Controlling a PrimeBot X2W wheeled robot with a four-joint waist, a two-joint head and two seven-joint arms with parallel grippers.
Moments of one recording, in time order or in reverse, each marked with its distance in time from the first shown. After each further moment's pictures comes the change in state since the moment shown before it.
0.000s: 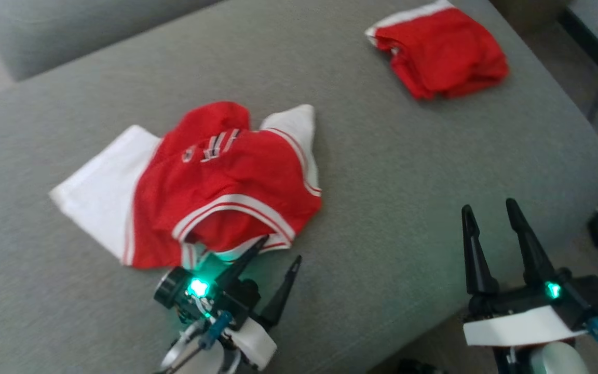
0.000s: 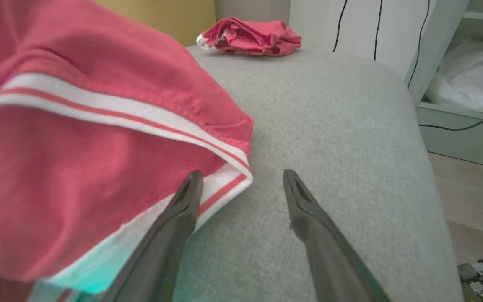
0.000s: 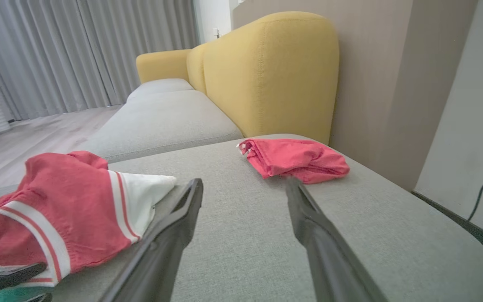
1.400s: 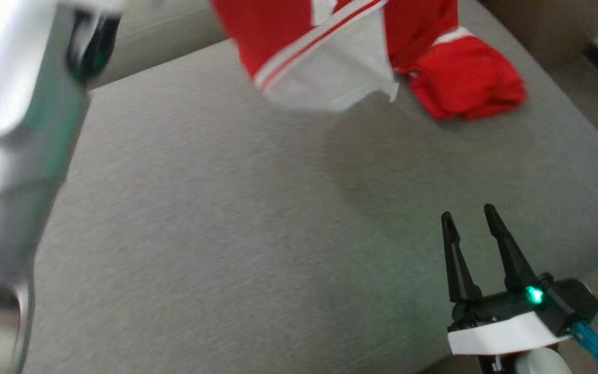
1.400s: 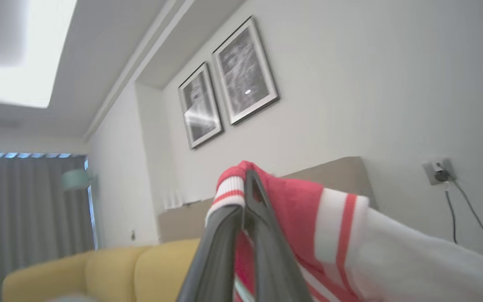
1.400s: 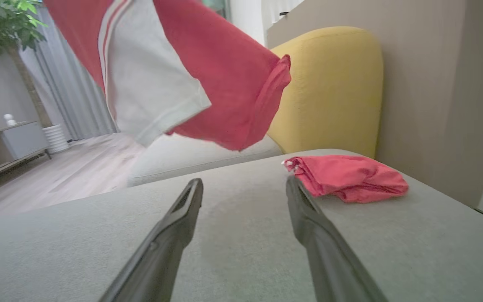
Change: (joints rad) left arm -0.944 0.257 -0.037 -0.098 -0.536 -0.043 -0.009; right arm 0.003 0.000 0.068 -0.005 0.036 0.000 0.000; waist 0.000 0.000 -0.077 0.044
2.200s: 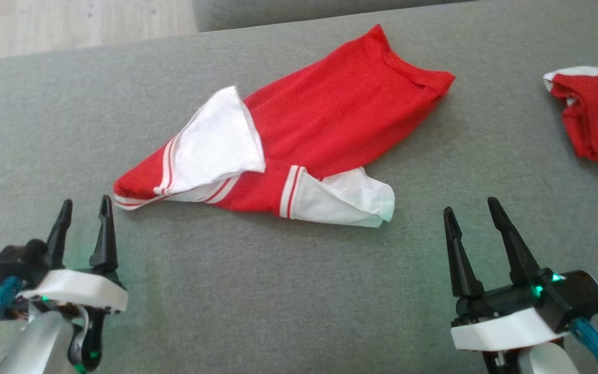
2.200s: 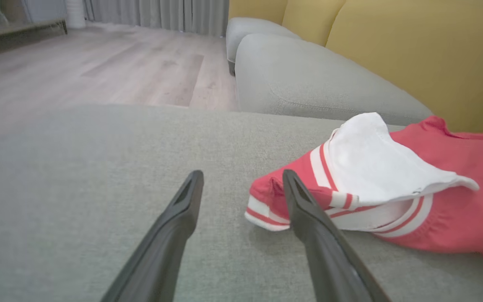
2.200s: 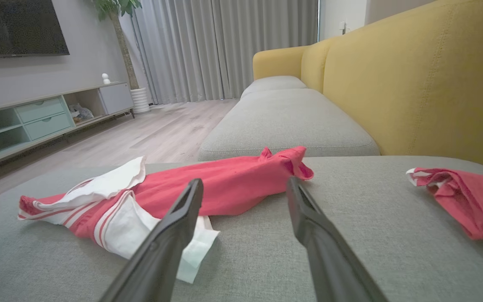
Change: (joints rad) left arm 0.891 0.058 0.217 0.089 -0.198 0.087 0.012; right arm -0.015 0.000 -0.019 -0.008 -0.076 0.000 0.000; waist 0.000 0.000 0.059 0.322
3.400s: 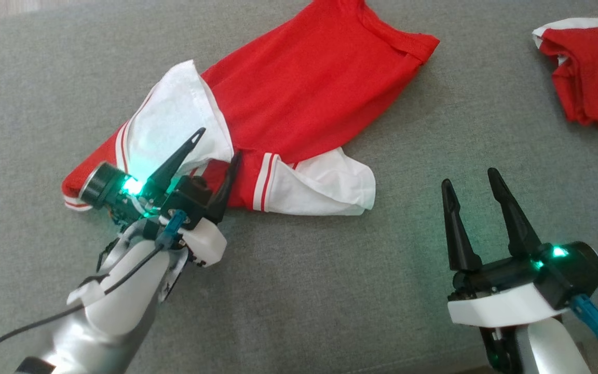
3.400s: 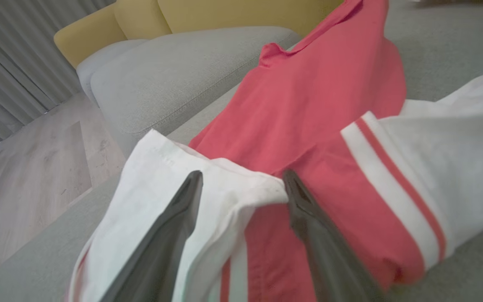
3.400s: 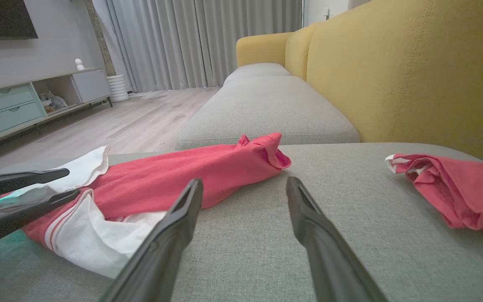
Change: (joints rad) left arm -0.286 -0.068 -0.342 -0.040 0.564 0.130 0.159; right arm -0.083 0.000 0.004 0.001 -0.007 0.000 0.000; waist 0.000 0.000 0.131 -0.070
